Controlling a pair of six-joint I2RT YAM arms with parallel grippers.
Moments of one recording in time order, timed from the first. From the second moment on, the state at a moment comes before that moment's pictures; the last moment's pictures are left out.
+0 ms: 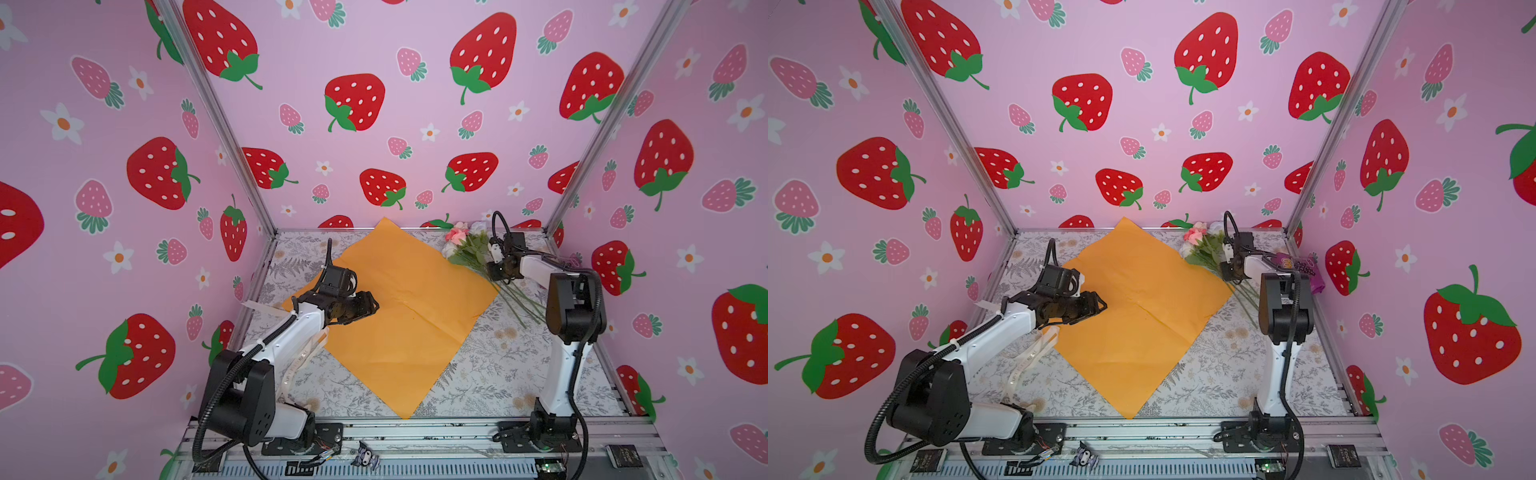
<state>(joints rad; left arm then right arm) -0.30 1.41 0.92 -0.48 0.32 -0.56 0.13 2.12 1.51 -0.40 -0.07 -0.20</state>
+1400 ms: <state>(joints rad) -0.13 1.20 0.82 -0.55 0.17 -0.63 0.65 2.22 1.64 -0.14 -0.52 0.71</state>
